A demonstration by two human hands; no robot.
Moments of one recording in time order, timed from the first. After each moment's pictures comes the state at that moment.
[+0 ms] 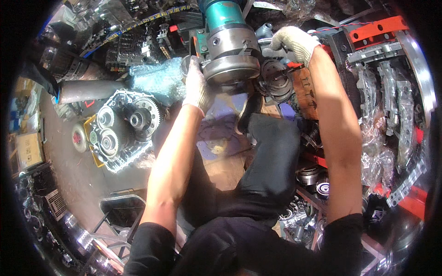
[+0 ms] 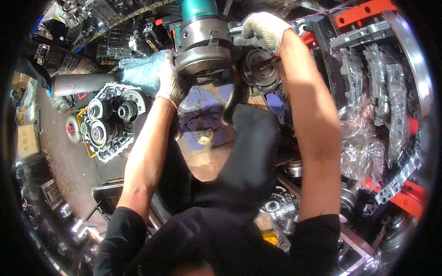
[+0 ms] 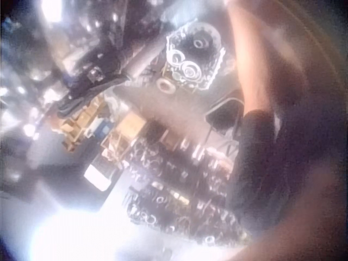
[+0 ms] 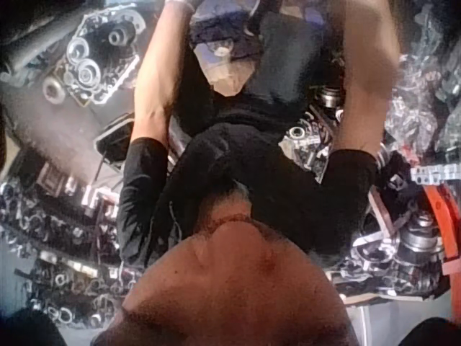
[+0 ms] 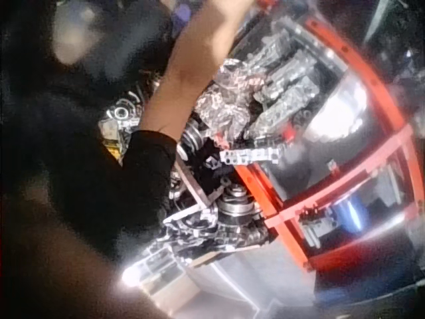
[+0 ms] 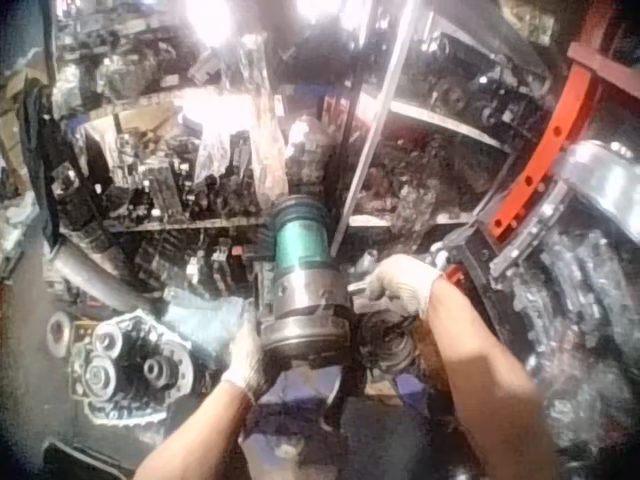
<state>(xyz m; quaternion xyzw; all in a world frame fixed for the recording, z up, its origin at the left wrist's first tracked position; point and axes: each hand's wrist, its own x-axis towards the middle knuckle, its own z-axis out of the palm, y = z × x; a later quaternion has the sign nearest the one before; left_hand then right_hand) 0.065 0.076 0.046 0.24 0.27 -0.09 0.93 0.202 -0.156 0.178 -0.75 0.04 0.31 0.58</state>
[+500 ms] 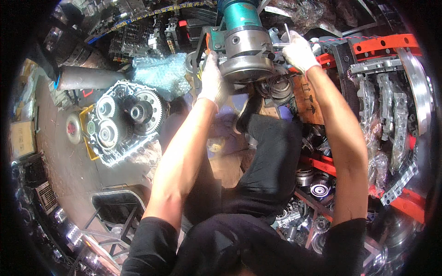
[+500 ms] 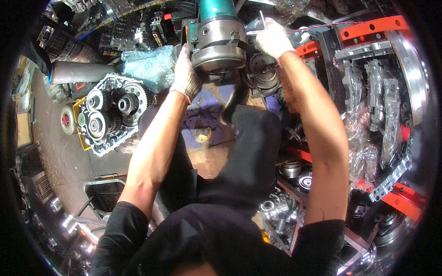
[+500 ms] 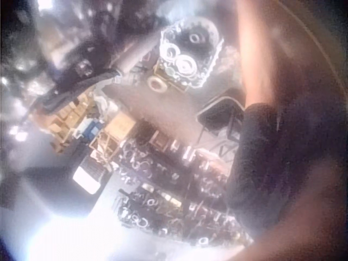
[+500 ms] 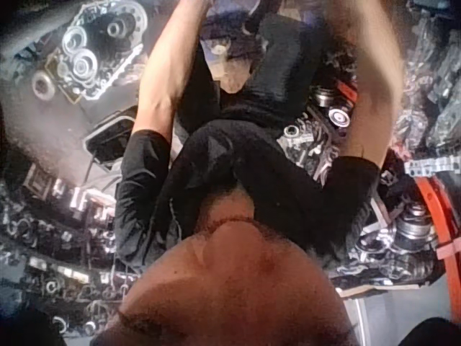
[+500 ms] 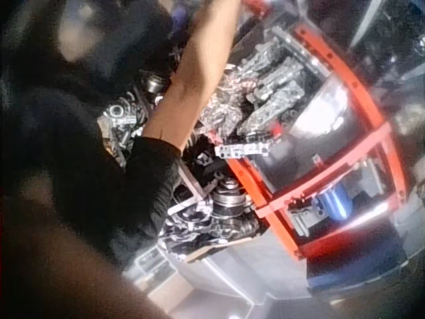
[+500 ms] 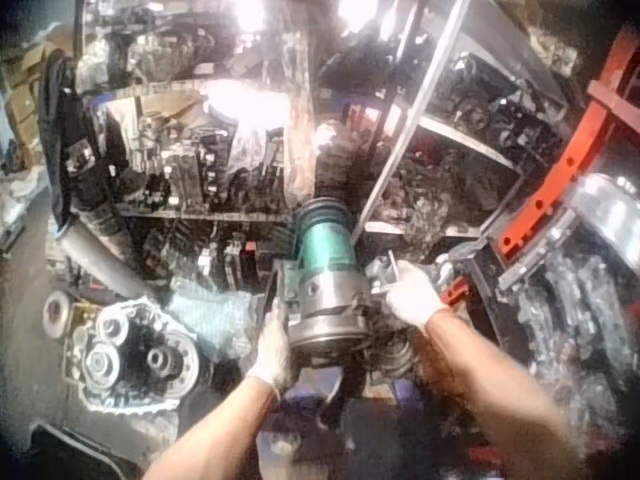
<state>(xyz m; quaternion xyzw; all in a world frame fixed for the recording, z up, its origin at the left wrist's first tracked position) 0.057 0.071 0.070 0.20 0.28 -0.07 0.94 0.200 -0.152 0.143 -0.98 -0.15 -0.03 0.15</state>
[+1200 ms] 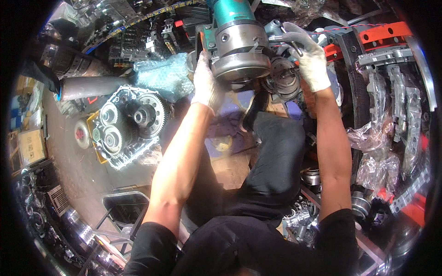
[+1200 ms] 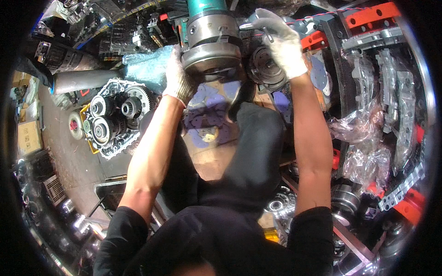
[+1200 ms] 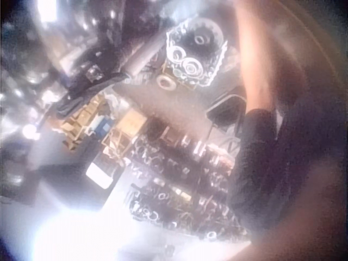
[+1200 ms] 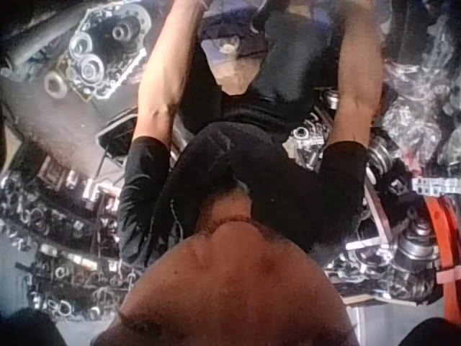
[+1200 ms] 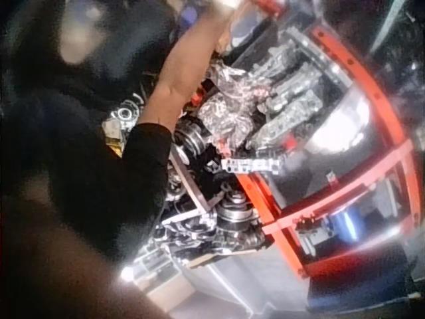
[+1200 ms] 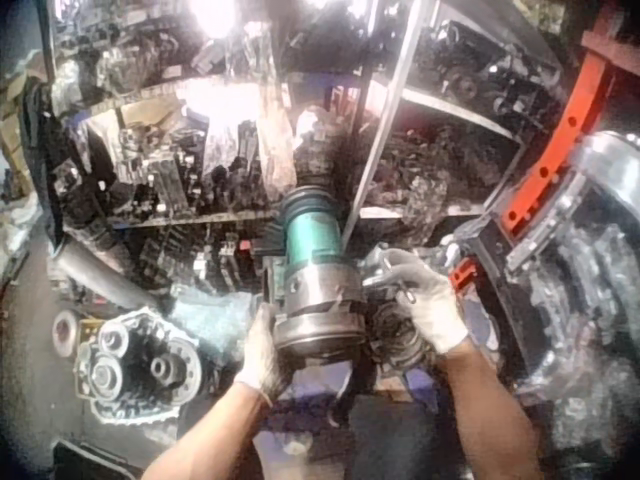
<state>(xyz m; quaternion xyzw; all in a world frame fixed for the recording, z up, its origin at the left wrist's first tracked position) 0.070 0.072 0.042 0.25 0.26 -0.06 0.93 0.164 -0.188 0.123 -0.81 -0.27 -0.06 0.52</state>
